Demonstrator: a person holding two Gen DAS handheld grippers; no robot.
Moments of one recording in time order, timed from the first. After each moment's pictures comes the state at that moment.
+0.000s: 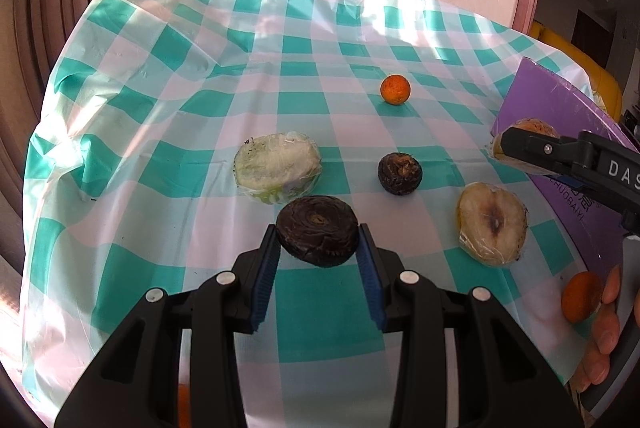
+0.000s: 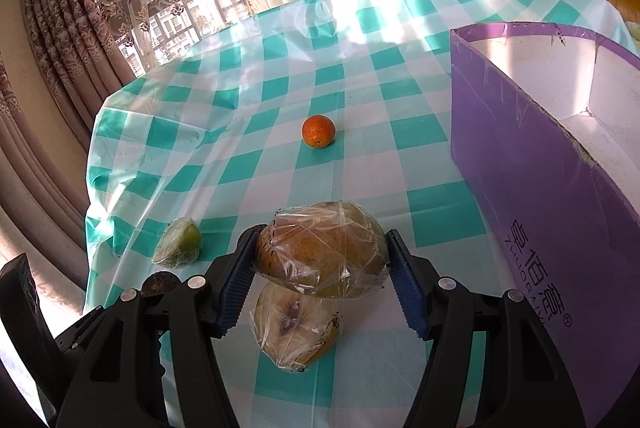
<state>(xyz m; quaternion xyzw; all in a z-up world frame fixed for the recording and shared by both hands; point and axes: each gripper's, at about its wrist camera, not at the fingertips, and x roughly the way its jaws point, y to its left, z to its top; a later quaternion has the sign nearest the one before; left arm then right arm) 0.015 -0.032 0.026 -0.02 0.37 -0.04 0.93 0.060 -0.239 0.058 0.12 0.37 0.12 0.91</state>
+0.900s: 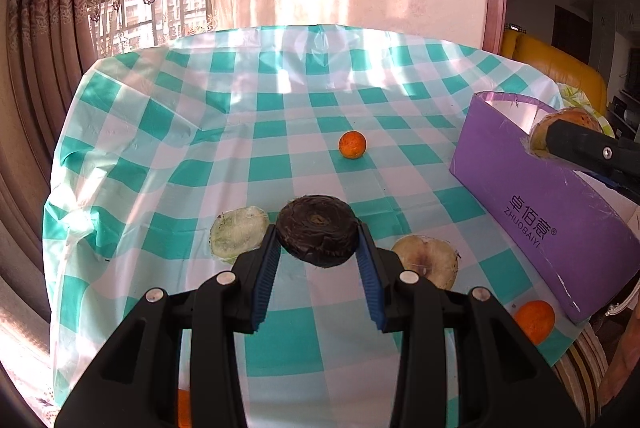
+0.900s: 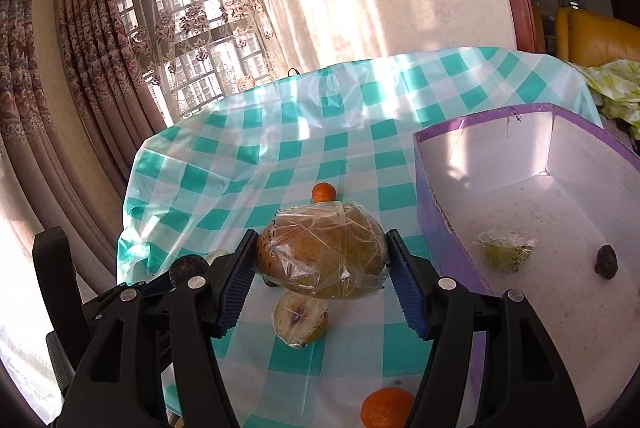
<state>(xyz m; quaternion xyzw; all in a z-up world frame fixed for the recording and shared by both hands) 0.000 -0.073 0.084 0.02 0.31 -0.06 0.95 -0.004 -0.282 0.130 0.12 0.27 0.13 0.95</state>
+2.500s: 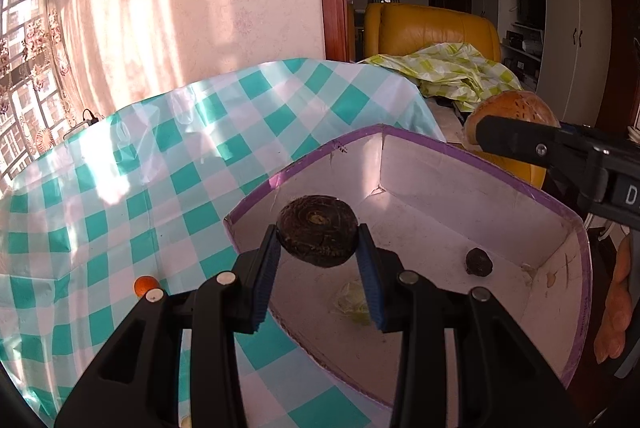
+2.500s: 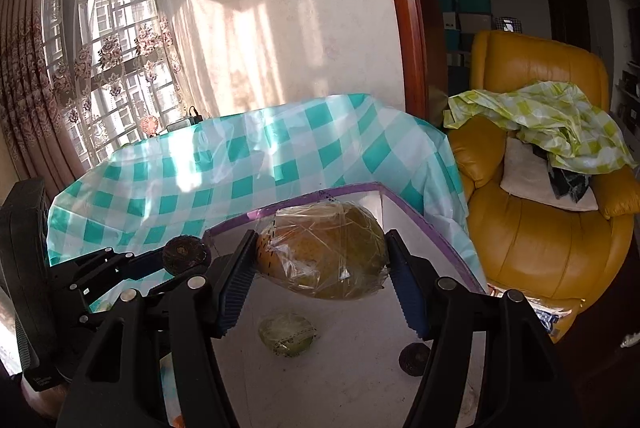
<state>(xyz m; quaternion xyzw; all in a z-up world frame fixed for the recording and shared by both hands) 0.087 -0.303 0.149 0.13 0.30 -0.27 0.91 0.052 -0.465 0.181 0.09 0.28 -0.01 0.96</state>
